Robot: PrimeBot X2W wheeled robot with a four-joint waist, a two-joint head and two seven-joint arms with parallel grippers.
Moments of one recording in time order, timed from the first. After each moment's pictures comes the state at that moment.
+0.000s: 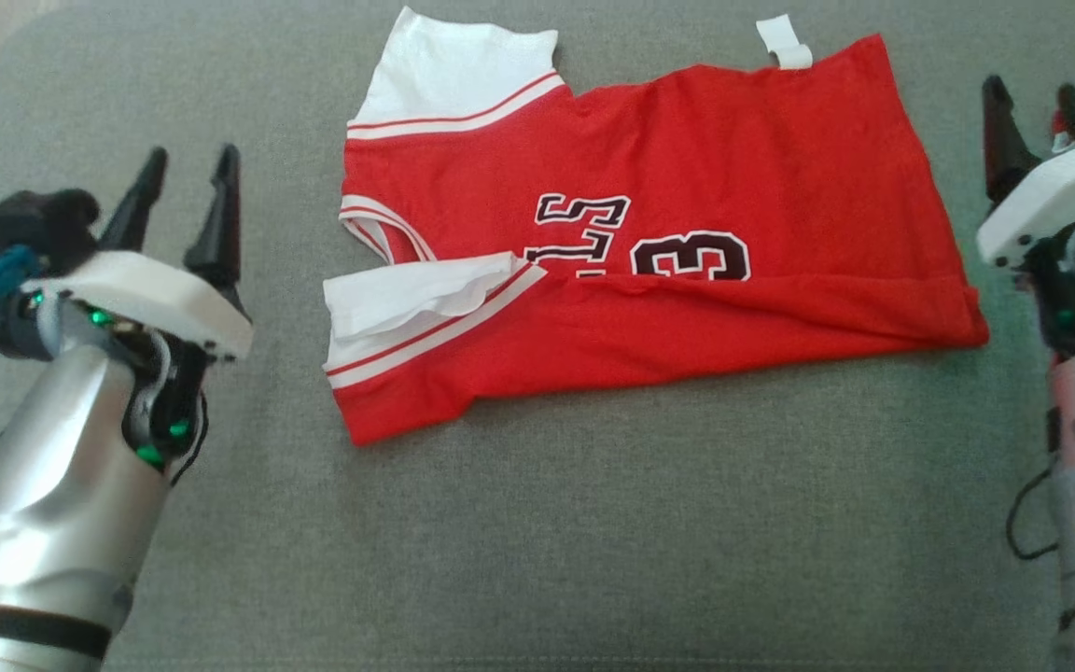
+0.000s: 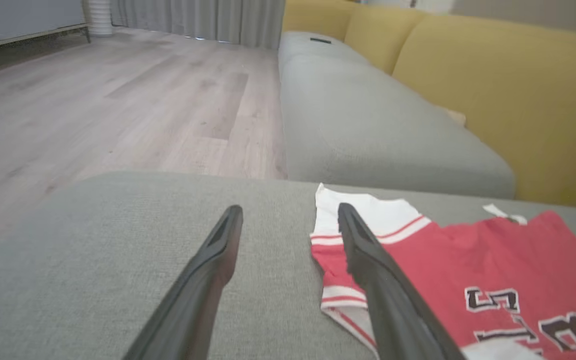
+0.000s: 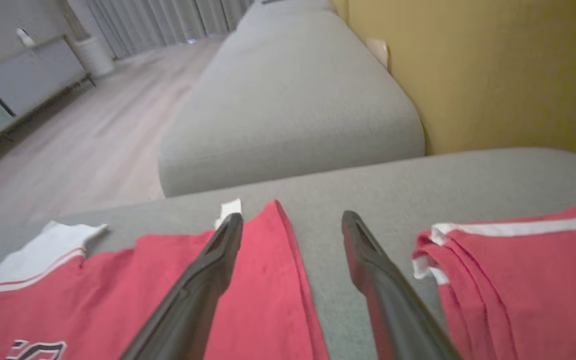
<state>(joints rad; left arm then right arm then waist) -0.62 0.36 -0.49 0.58 -0.69 0.00 -0.24 -0.69 -0.19 -0.13 0.59 0.22 0.13 0.25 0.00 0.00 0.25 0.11</state>
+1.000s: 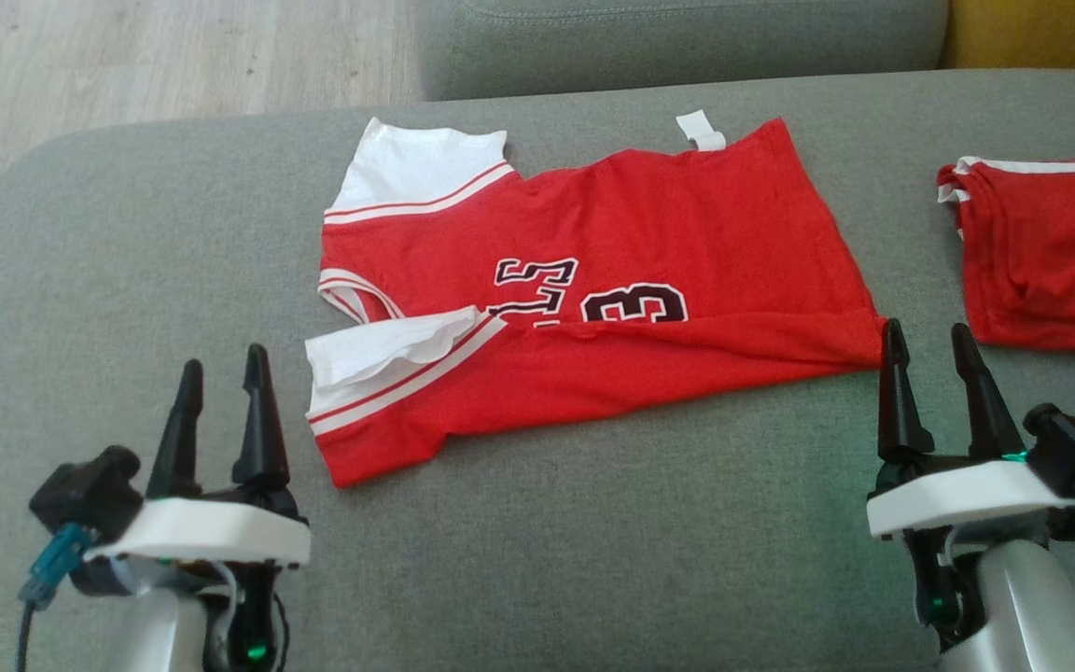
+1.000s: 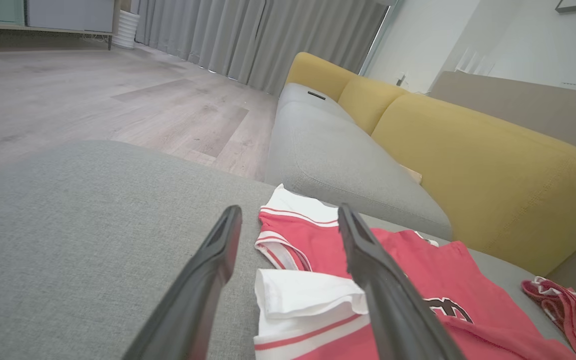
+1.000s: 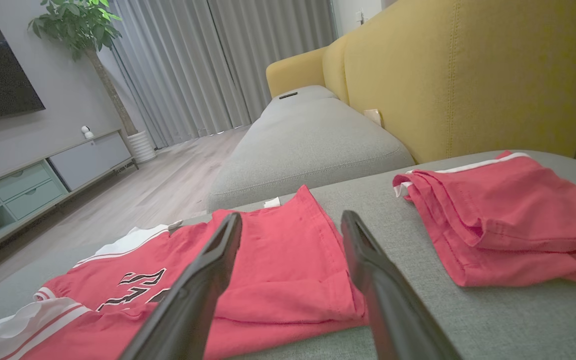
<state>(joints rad) -0.06 0.05 -0.07 0.19 -0.43 -0.03 -0.26 -0.13 -0.05 -0.02 0.30 0.27 0.13 -0.20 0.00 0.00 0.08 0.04</state>
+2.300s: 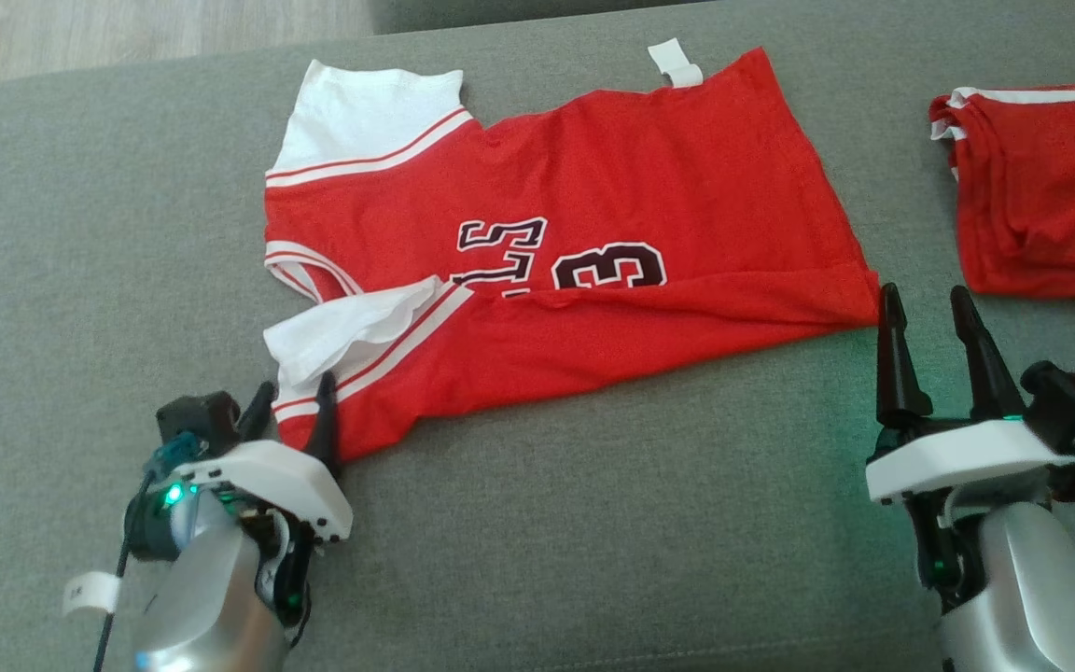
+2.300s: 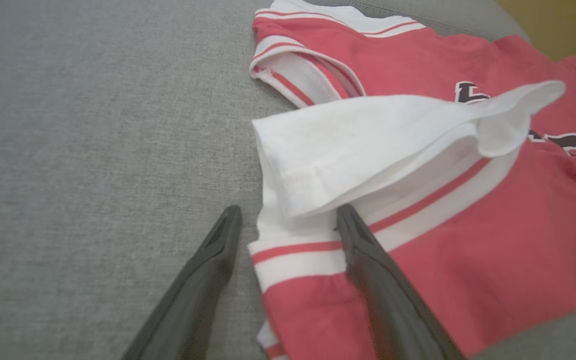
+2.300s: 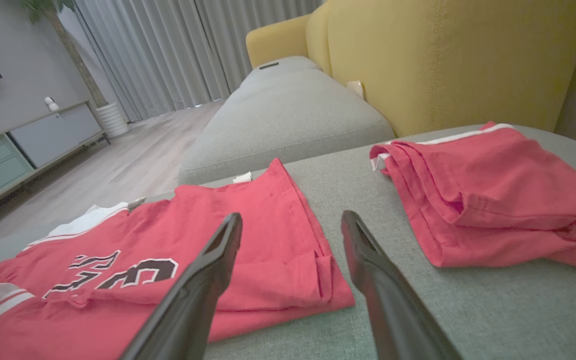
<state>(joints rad) -0.39 0.05 -0.20 0.86 -0.34 -0.05 -0.25 -0.20 -0.05 -0.03 0.30 0.24 0.13 -0.17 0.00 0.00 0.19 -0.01</state>
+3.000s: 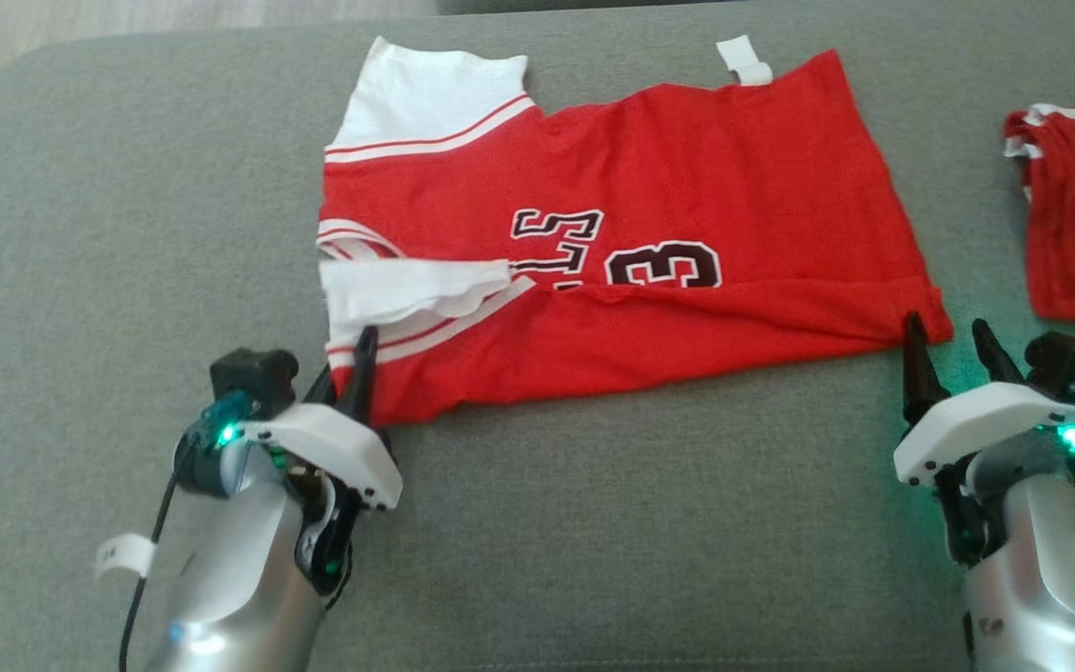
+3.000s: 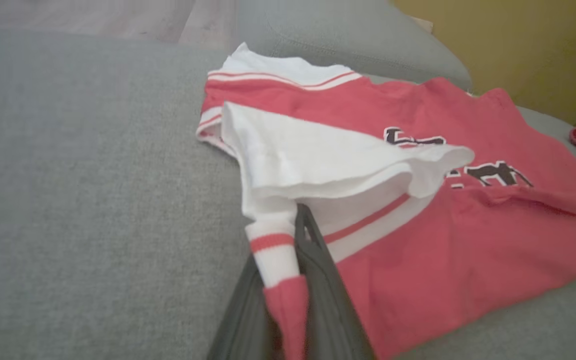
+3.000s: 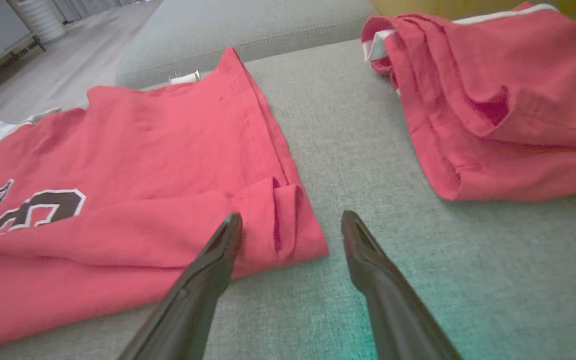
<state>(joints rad) -0.42 0.04 -0.31 0.75 -0.35 -0.10 -0.25 -0.34 -0.05 -0.20 0.58 0.10 0.13 0.01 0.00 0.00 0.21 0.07</state>
